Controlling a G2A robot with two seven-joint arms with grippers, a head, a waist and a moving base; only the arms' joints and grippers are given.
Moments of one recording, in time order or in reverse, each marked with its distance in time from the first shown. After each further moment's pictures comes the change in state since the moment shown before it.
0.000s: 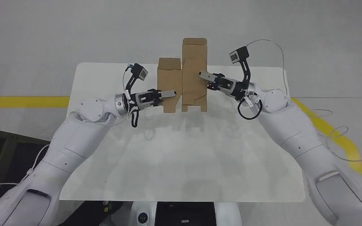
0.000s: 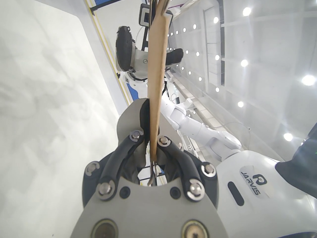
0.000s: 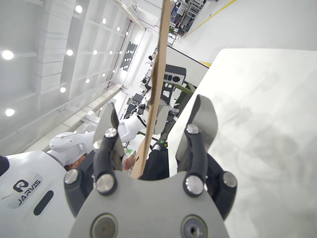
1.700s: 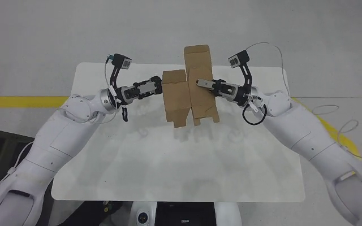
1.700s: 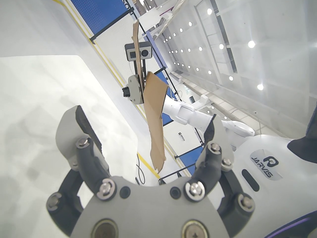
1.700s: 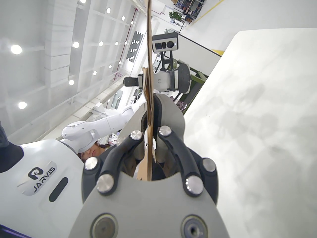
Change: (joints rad) left arm -0.028 0.102 0.074 -0.063 0.020 -0.251 0.193; right arm 0.092 0.122 -0.264 -0.110 0.213 -0.045 -0.067
